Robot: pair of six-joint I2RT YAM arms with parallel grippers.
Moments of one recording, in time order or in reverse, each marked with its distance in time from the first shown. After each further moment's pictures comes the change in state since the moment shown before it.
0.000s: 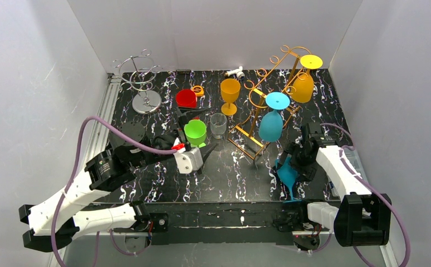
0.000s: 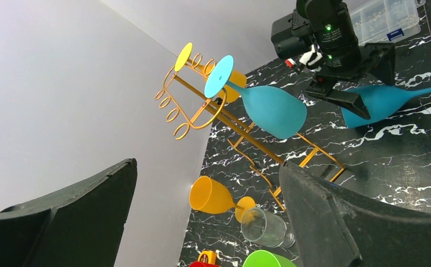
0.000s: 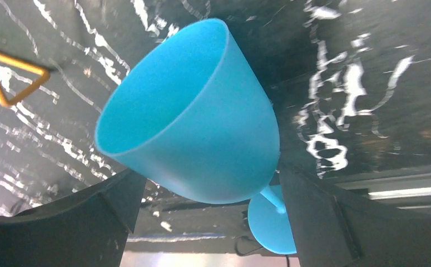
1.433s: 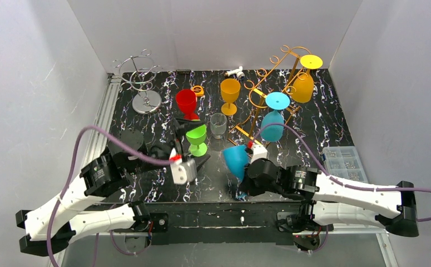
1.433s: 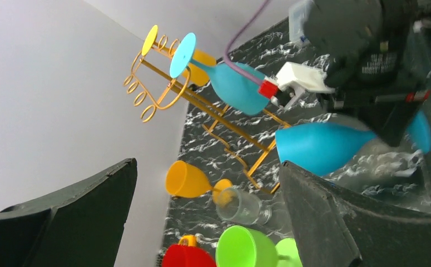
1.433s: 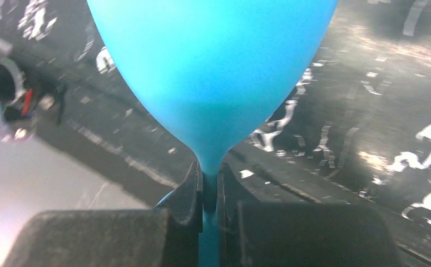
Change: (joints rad) left arm 0.000 -0.050 -0.021 -0.123 0.028 -0.046; right arm 1.220 -0.240 -0.022 0.249 0.402 0.389
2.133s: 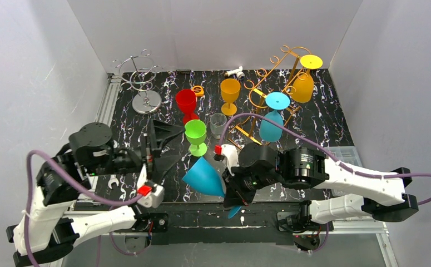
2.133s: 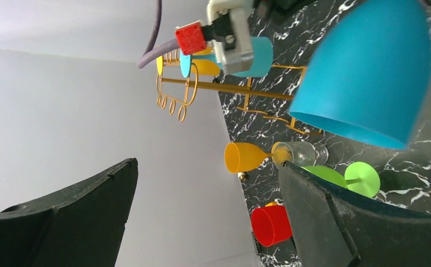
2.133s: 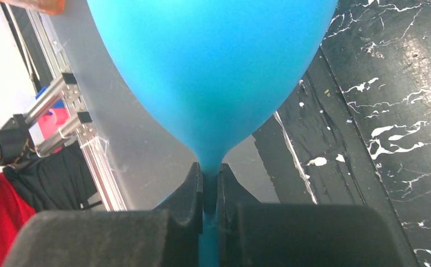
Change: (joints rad) left arm 0.117 0.000 0.294 -0.500 0.188 0.564; right arm 0.132 0.247 0.627 -0.220 -0.494 -0.388
